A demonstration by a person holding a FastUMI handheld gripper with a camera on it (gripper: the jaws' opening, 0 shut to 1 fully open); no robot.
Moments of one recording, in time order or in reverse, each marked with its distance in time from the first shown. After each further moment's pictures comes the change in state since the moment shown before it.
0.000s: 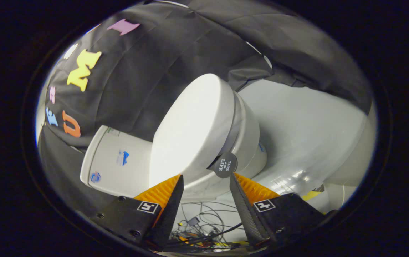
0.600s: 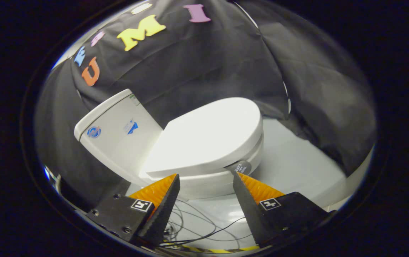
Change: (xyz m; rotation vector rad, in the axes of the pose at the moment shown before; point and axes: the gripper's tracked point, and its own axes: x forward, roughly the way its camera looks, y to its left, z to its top) arm -0.046 0.045 -0.037 -0.452 -0.064 -0.059
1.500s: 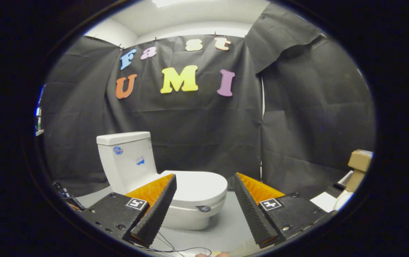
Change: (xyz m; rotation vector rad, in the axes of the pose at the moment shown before) arm -0.210 0.039 0.046 -0.478 -0.600 -0.108
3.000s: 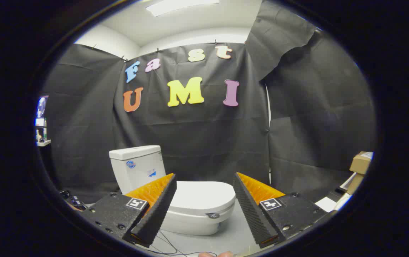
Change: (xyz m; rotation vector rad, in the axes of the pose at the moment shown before) arm -0.034 -0.003 0.050 0.027 -0.120 0.072
